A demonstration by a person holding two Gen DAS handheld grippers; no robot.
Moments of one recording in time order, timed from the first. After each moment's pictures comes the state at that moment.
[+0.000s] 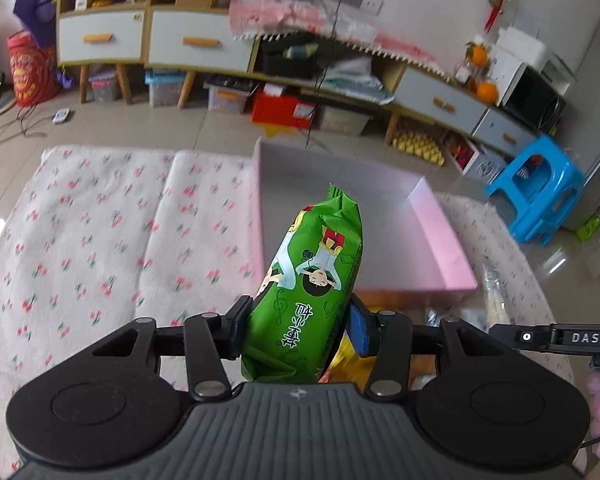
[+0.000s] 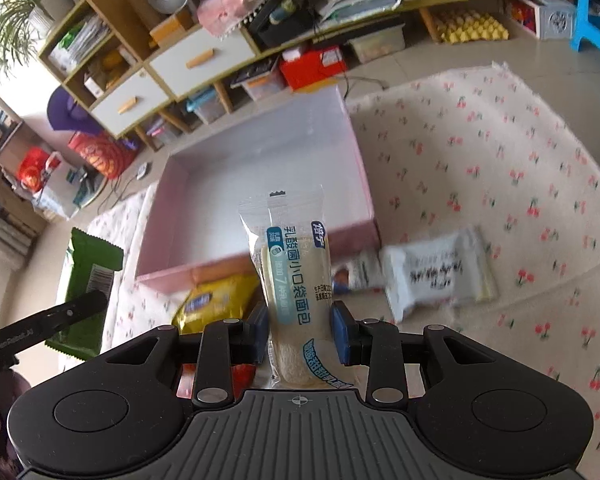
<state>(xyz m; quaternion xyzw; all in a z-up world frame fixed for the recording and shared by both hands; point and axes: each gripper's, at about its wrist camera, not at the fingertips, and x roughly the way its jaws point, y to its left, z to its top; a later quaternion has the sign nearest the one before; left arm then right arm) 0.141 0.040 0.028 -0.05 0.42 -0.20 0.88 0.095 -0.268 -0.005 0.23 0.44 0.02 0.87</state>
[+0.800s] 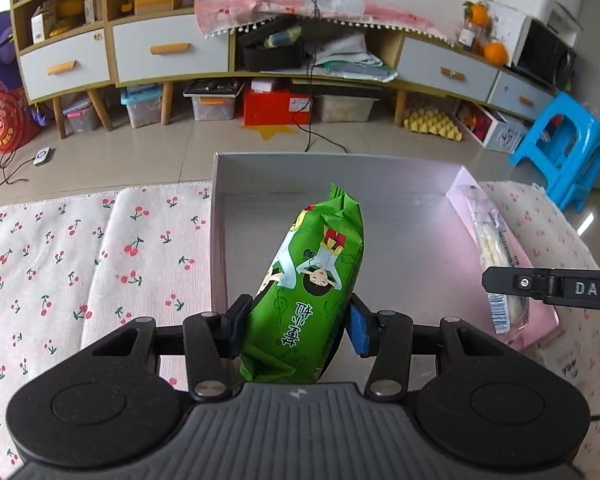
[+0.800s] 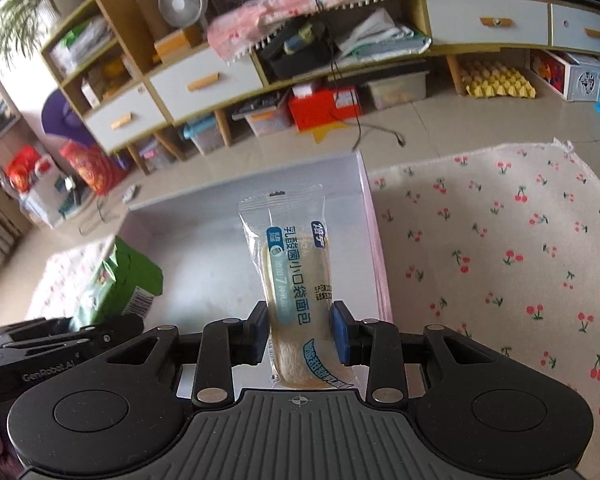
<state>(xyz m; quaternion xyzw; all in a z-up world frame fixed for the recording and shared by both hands) 0.210 -0.006 -0.019 0.04 0.41 -0.20 0.89 0.195 -0.268 -0.048 0.17 0.40 0.03 0.90</state>
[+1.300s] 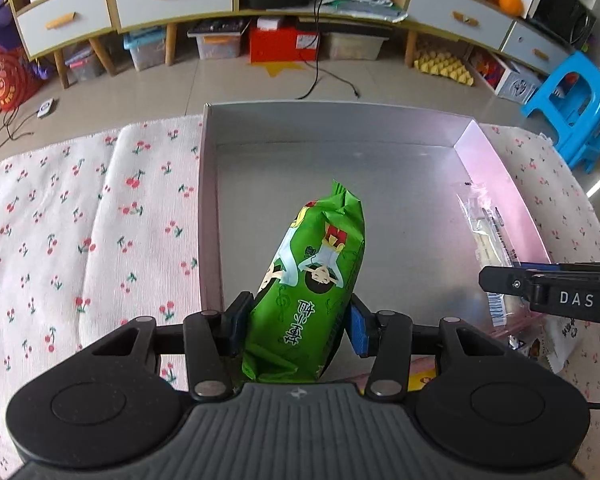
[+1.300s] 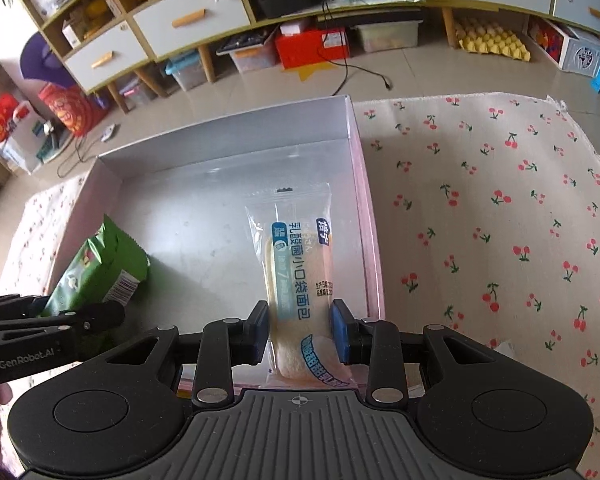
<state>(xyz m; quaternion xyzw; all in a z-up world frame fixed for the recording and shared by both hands) 0.199 -0.006 -0.015 0.05 0.51 -0.18 0.84 0.189 -0.257 -0.052 0.14 0.49 0.02 0.86</state>
